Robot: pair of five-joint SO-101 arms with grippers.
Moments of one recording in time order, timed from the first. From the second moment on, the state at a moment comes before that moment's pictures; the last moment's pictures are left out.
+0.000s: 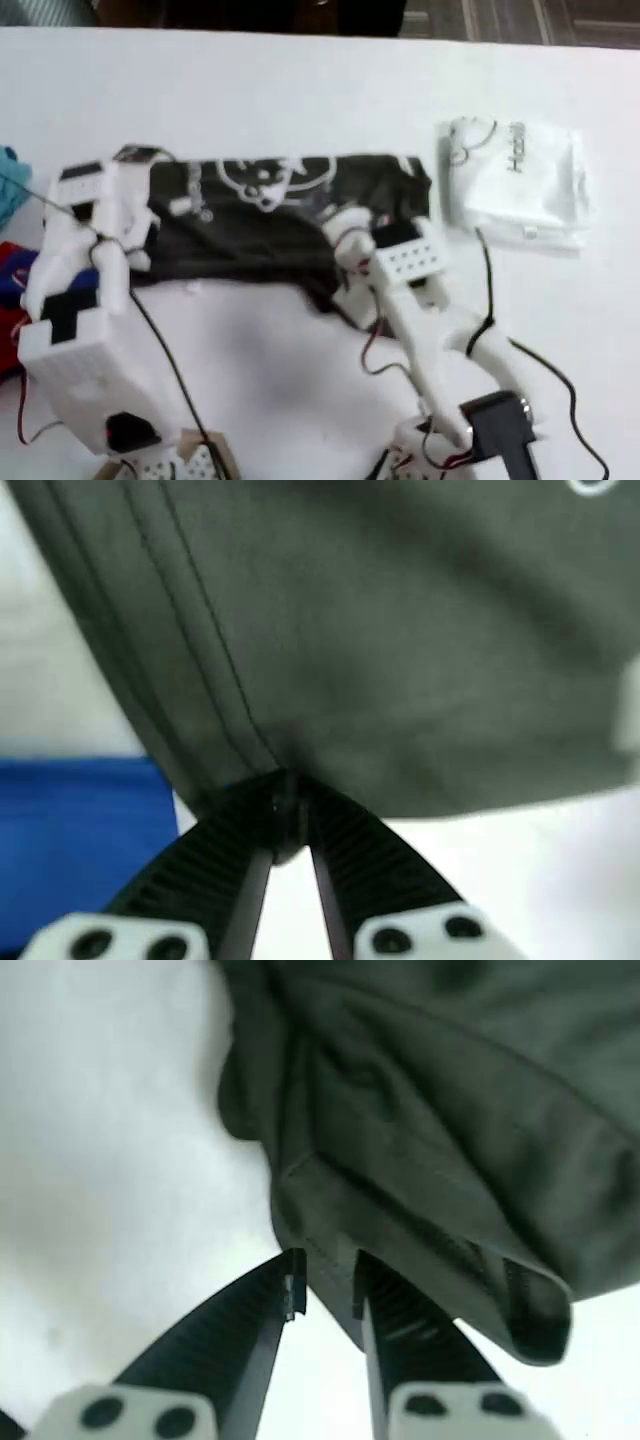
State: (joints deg) left arm -22.8 19.2 12.6 72.1 -19.6; right arm -23.3 -12.7 39.9 70.7 26.3
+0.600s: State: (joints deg) left arm -23.7 18.5 16.4 67.0 -21.6; right arm -23.6 -13.2 45.1 54.8 28.4
